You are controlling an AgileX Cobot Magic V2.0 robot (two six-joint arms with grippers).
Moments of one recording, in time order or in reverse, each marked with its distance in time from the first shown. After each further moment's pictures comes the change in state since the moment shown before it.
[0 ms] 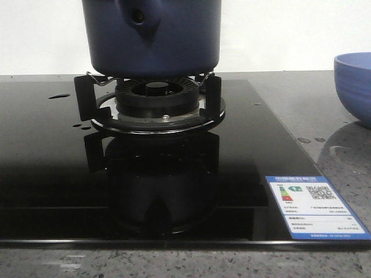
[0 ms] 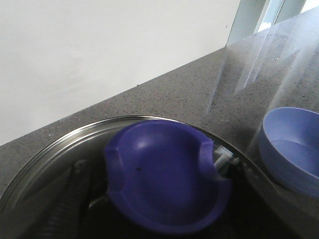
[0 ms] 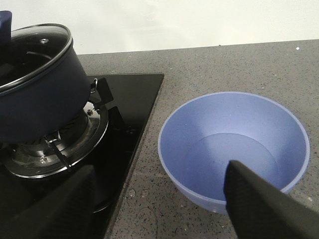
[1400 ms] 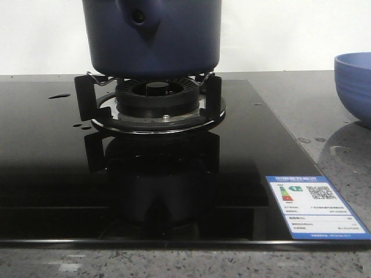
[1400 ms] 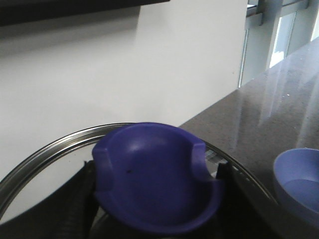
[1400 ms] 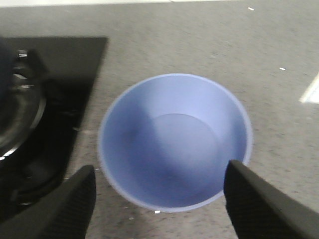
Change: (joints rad) left arm 0.046 -0.122 -0.071 0.051 -0.017 0.015; right arm 0.000 0.330 -0.296 -0.297 0.251 0.202
